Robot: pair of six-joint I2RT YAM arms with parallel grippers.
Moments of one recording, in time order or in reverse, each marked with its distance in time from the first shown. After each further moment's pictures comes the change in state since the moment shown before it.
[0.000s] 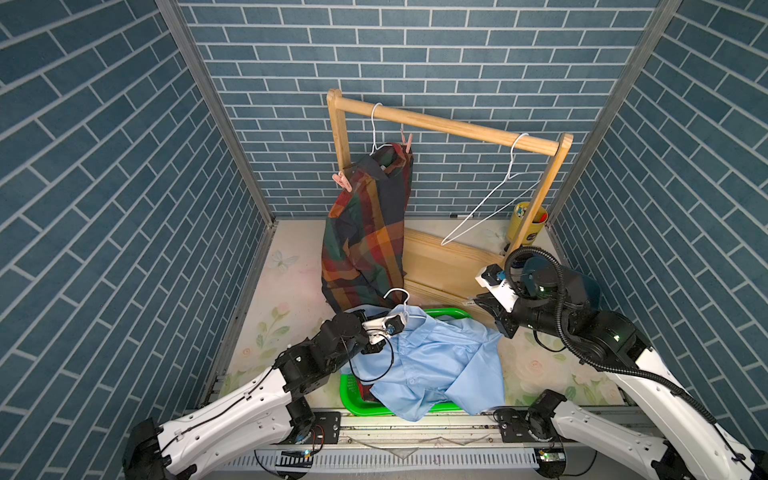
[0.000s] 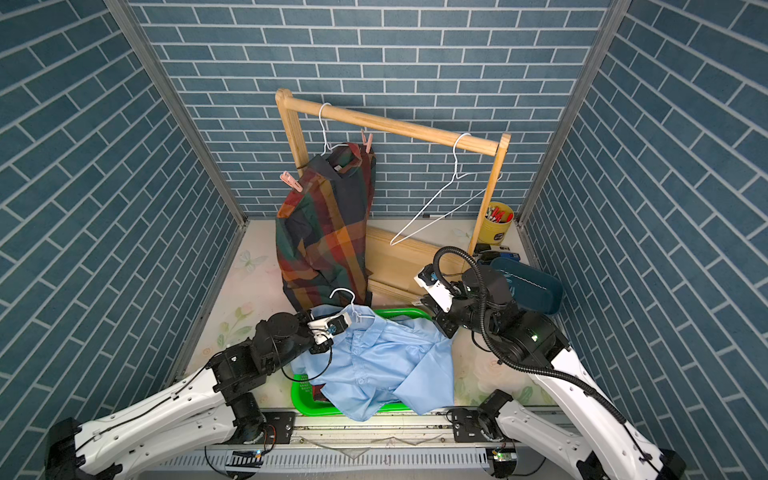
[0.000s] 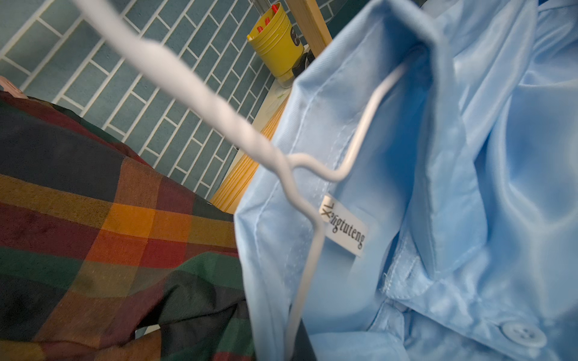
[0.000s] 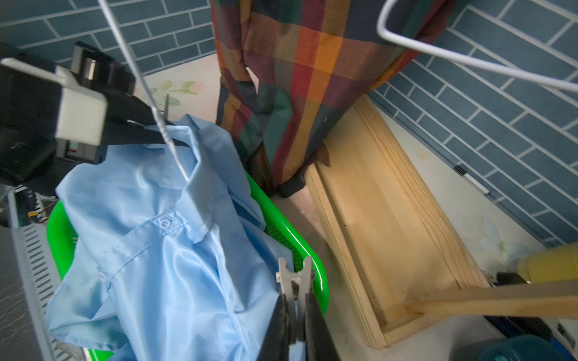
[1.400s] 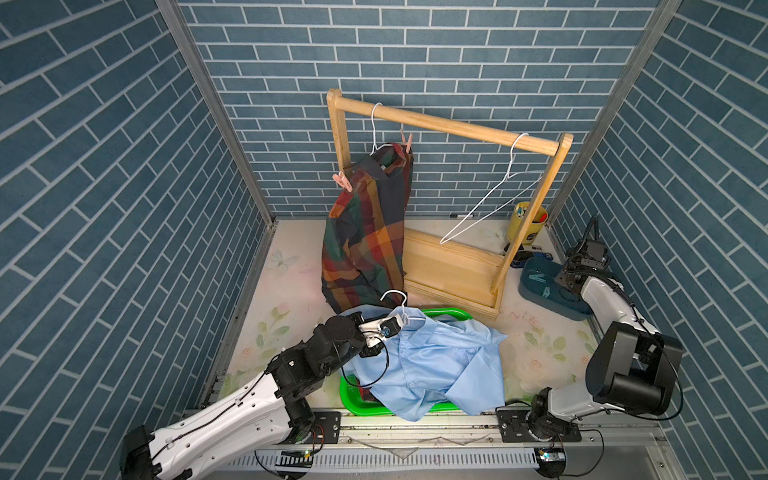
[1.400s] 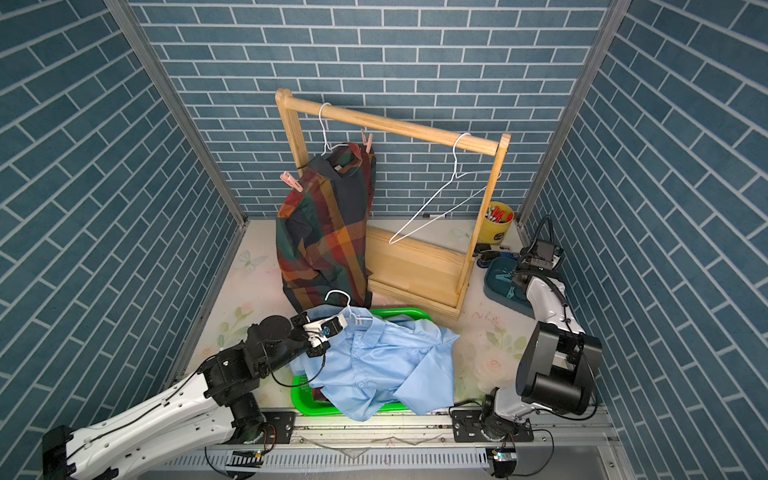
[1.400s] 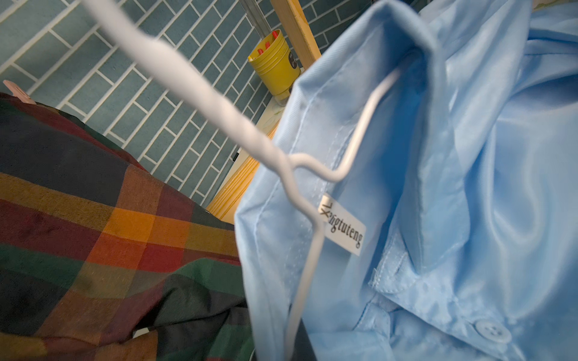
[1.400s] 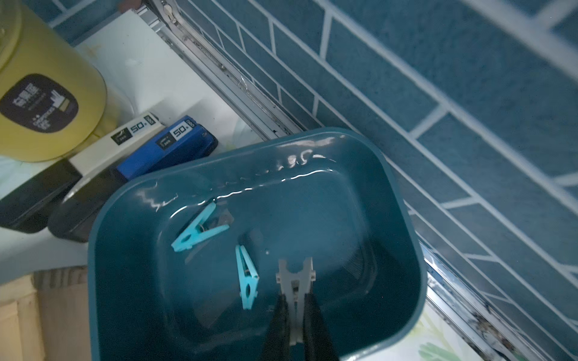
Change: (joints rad) left arm -0.018 -0.065 0.000 -0.029 0.034 -0.045; right arm -0.969 0.666 -0.098 0.447 0.380 0.597
